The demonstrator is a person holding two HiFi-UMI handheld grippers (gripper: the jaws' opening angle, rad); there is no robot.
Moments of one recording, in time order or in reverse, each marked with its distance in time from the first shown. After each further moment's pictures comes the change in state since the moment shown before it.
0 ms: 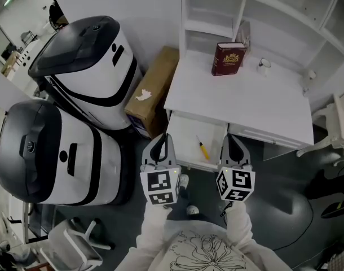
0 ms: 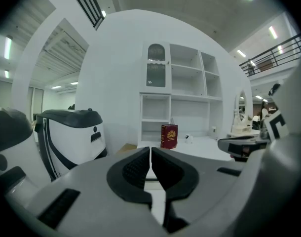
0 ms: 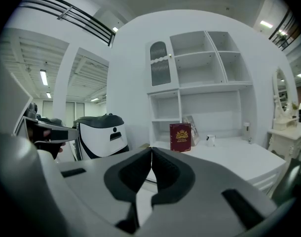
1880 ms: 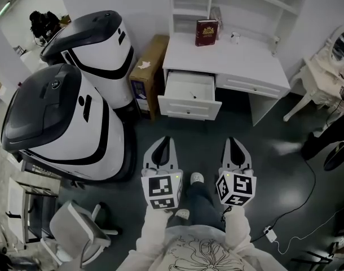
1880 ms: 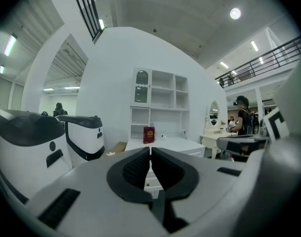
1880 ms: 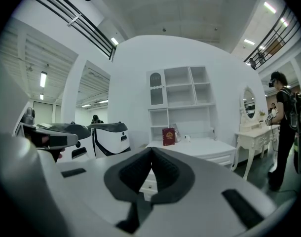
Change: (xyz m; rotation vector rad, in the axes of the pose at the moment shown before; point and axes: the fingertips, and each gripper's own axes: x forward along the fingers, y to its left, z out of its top) left arm -0.386 -0.043 -0.086 0.030 -0.084 -0.143; right arm -0.396 0.128 -0.070 0.025 -0.103 -0.156
